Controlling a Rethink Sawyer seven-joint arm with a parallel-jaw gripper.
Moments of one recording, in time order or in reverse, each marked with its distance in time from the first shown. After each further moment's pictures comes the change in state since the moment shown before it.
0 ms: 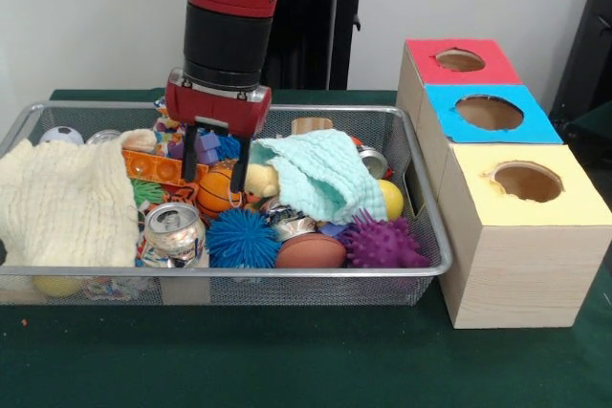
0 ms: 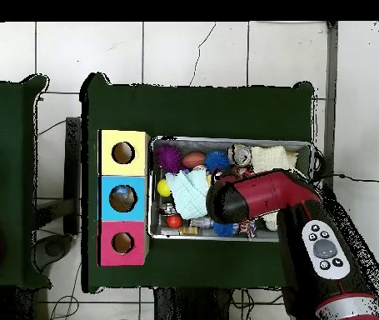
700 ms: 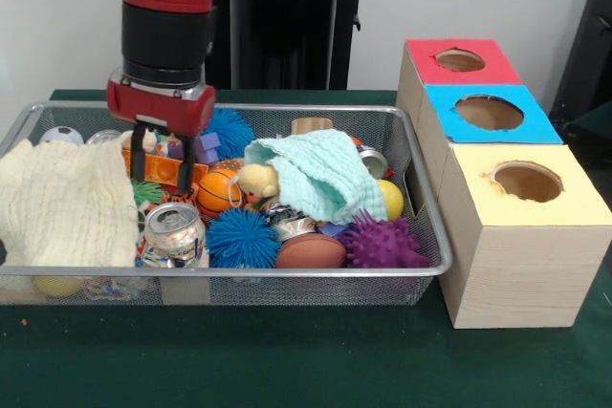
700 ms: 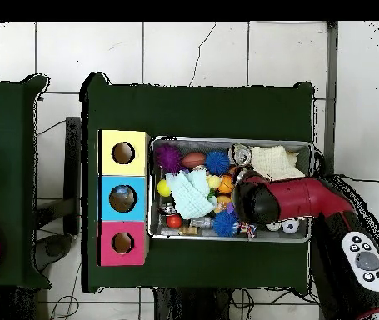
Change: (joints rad) arm -0.172 0.013 0.080 0.001 0.012 0.000 0.000
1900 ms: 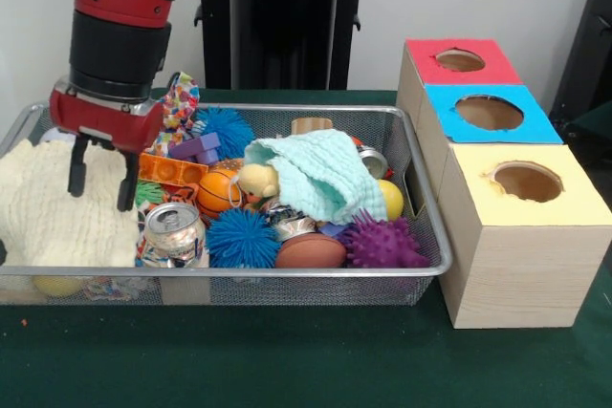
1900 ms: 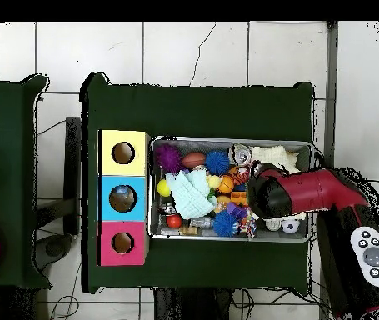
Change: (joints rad) arm 0.005 0.027 -0.014 -0.108 -0.138 0.017 -0.010
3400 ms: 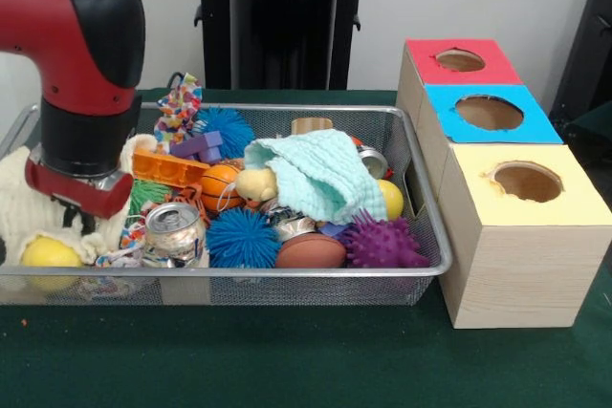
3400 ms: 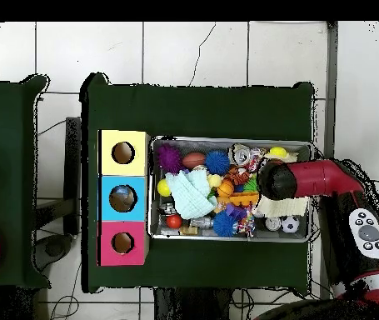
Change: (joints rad) arm -0.007 0.194 -0.018 -0.200 0.030 0.122 -0.031
